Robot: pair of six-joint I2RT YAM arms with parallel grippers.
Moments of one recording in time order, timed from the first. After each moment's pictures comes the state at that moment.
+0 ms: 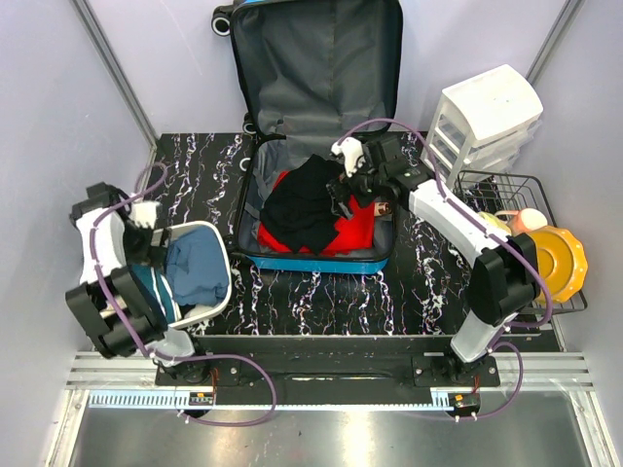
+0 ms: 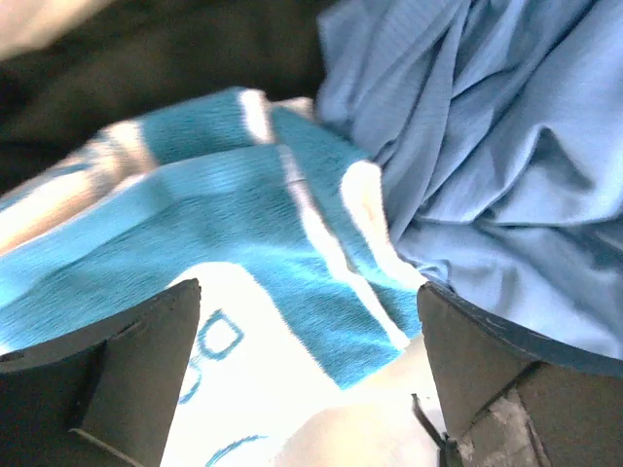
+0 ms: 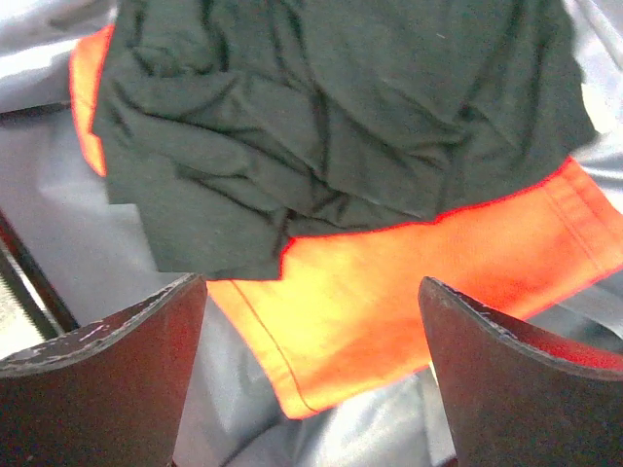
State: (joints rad) left arm 0.50 1.50 1.17 -1.15 0.08 0.58; right arm 0.51 1.70 1.46 -0.49 -0.34 -0.25
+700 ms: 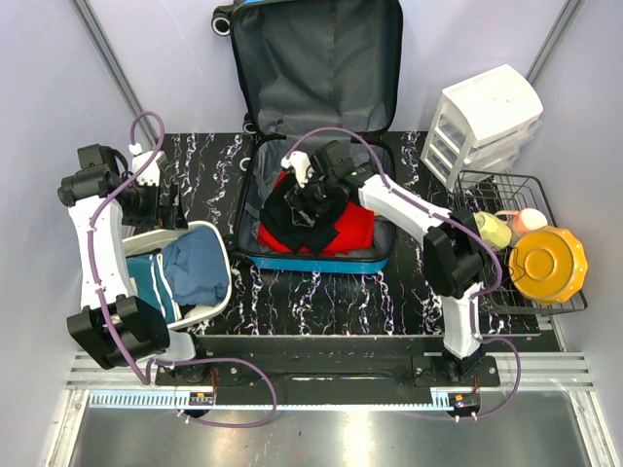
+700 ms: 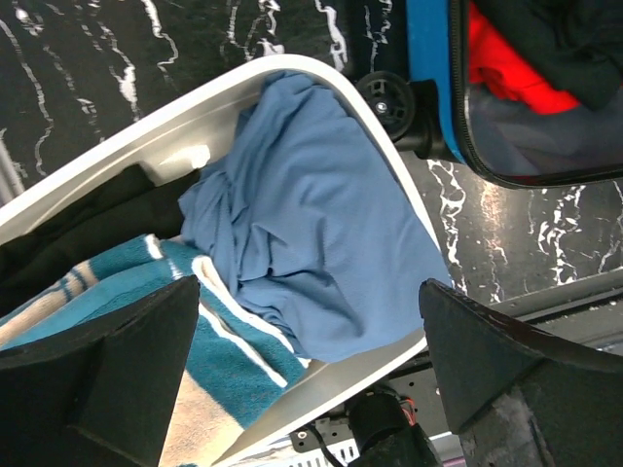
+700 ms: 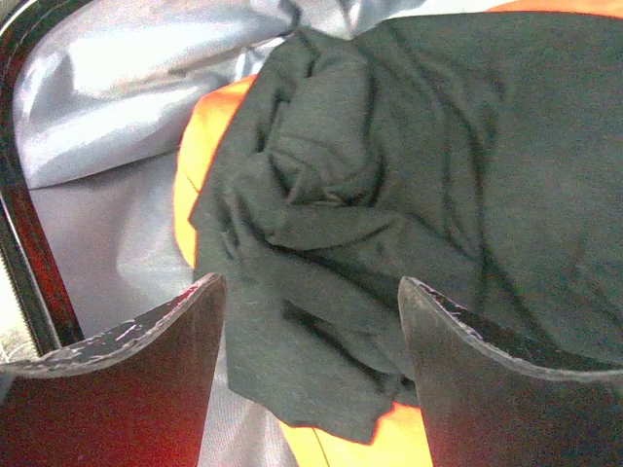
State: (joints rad) left arm 0.37 1.39 1.53 -1.27 0.41 0.43; right arm 0.64 2.01 1.74 -0.51 -0.42 -0.25
